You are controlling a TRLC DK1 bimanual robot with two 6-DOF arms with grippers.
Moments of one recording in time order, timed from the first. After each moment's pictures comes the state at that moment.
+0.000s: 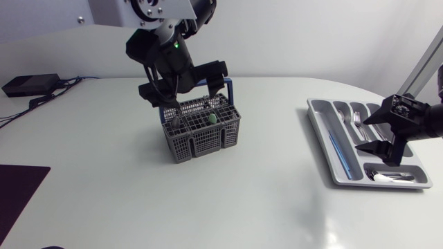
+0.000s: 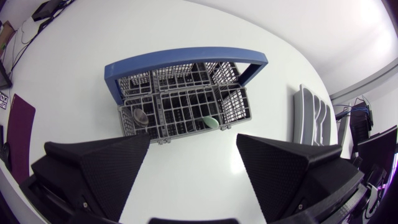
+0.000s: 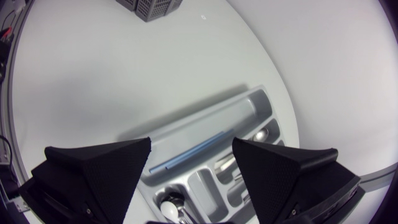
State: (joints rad) left arm -0.63 1.85 1.78 -1.01 -0.20 -0.79; right arm -0.36 1.42 0.99 -0.63 -0.41 -1.36
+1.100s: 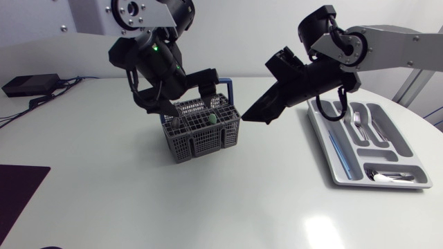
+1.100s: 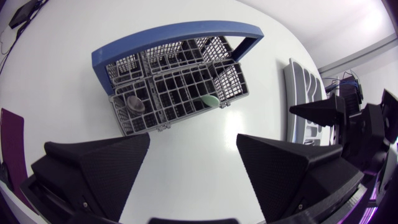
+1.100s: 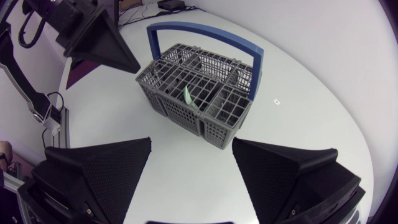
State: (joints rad) left arm -0.55 1.79 1.67 -0.97 0.02 -0.63; right arm 0.32 1.69 1.35 -0.61 -0.51 -0.44
